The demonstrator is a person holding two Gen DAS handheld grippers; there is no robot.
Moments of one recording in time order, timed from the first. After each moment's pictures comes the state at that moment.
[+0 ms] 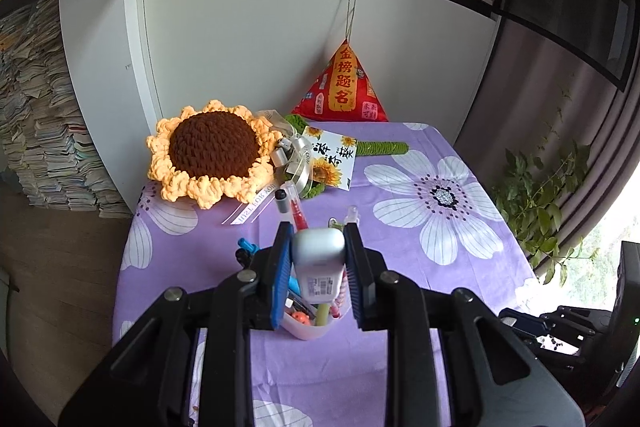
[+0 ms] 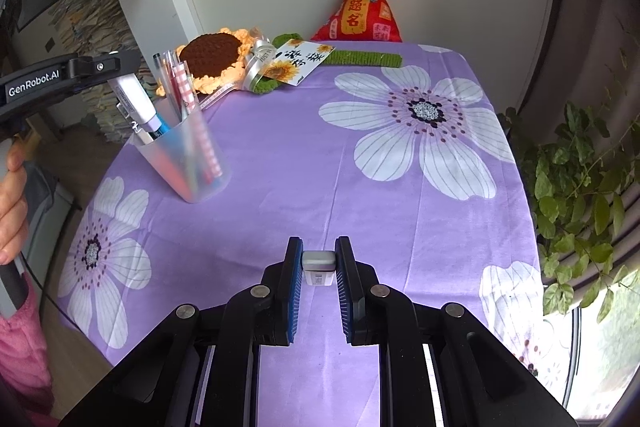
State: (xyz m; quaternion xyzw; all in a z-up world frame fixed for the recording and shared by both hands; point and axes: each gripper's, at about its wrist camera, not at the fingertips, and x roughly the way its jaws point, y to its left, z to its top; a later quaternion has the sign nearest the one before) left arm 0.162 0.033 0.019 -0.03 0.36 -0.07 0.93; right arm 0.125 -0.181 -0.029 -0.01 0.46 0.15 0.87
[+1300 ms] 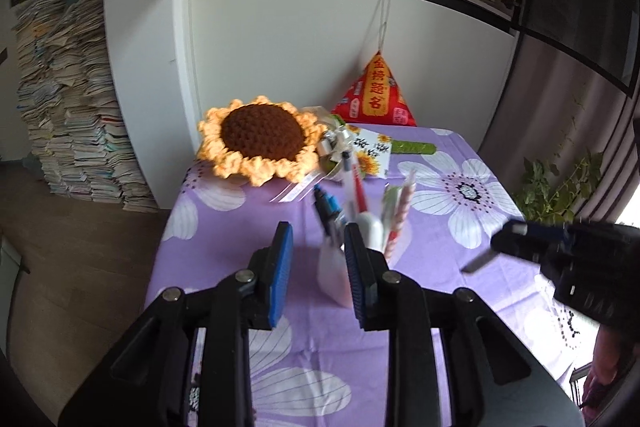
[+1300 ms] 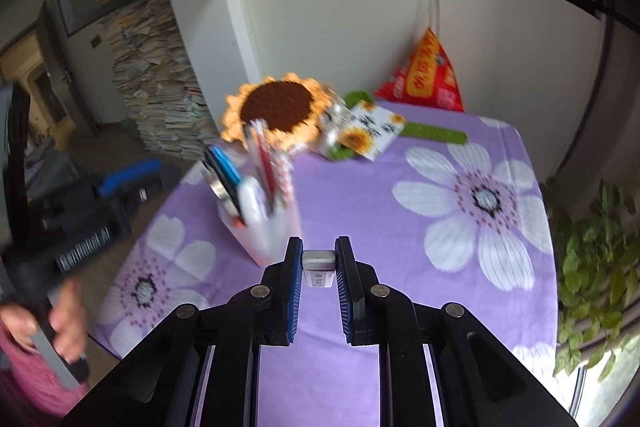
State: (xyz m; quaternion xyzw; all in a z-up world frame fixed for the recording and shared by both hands) left arm 0.110 0.072 0.006 -0.04 0.33 -0.03 0.94; right arm 0.141 -0.114 0.030 -0.03 0.40 0.24 0.89
